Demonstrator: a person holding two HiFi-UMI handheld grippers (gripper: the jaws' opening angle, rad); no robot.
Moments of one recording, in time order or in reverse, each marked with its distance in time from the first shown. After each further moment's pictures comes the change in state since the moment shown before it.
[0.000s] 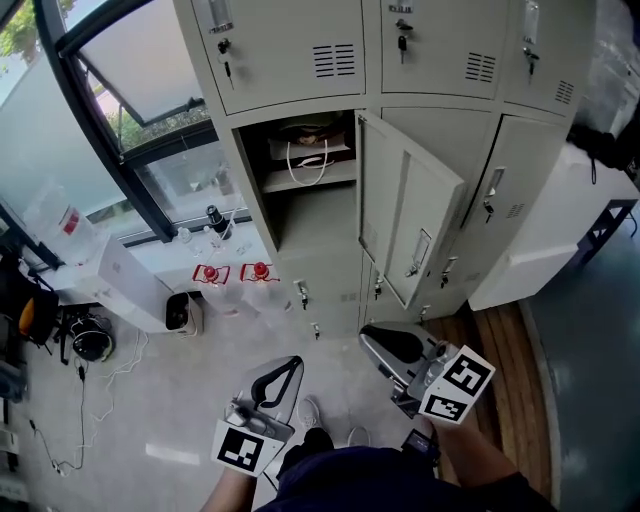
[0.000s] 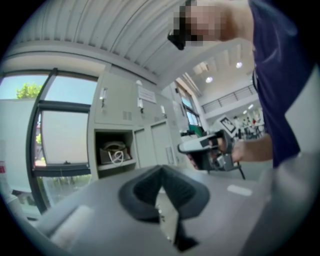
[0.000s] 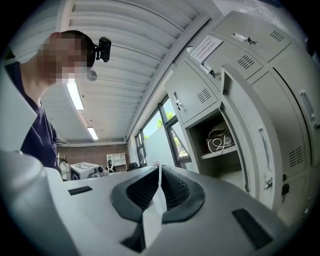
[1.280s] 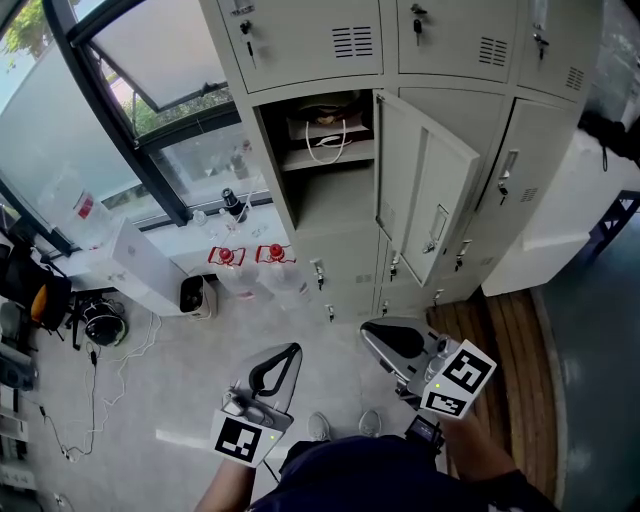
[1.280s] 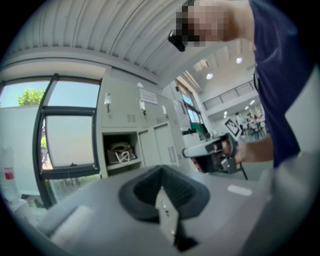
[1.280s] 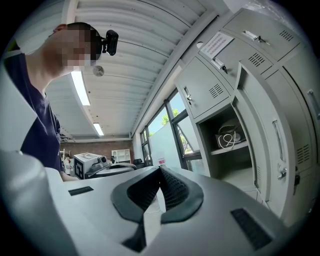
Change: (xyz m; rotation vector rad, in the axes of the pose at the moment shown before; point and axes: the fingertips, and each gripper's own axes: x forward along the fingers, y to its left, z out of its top) left arm -0.043 0.006 0.006 0.025 0.029 0.035; right arm 0.008 0.044 -0.023 -0.039 0.034 0.053
